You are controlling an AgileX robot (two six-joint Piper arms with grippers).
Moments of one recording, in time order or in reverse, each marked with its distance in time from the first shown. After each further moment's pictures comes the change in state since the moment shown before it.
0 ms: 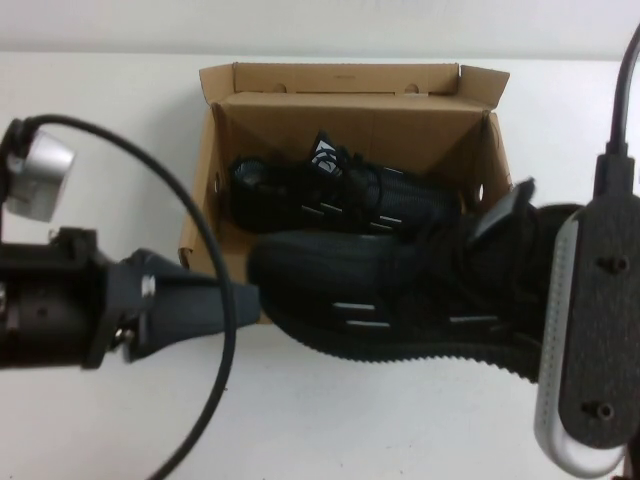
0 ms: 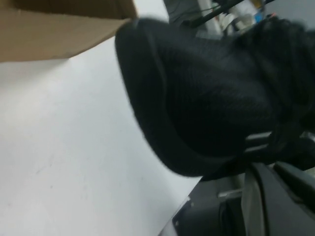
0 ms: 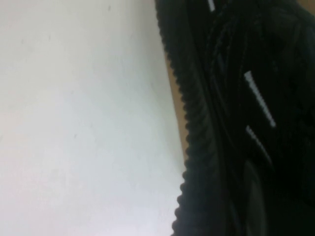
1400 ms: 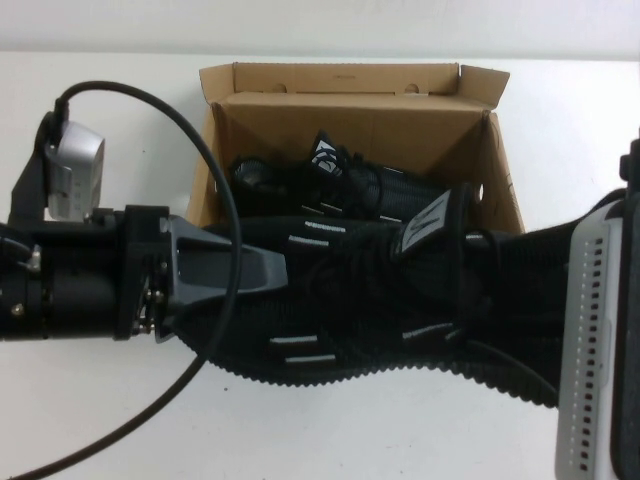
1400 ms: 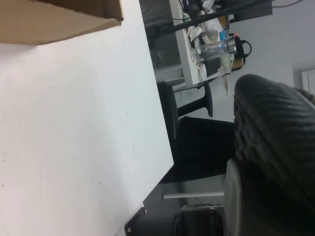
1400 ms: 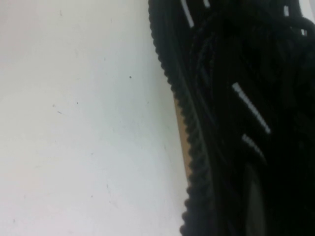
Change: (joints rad) right arm 0.000 -0.038 0.002 0.139 -0.148 -0.108; left arm 0.000 0.129 0.002 -0.170 0.043 -0.004
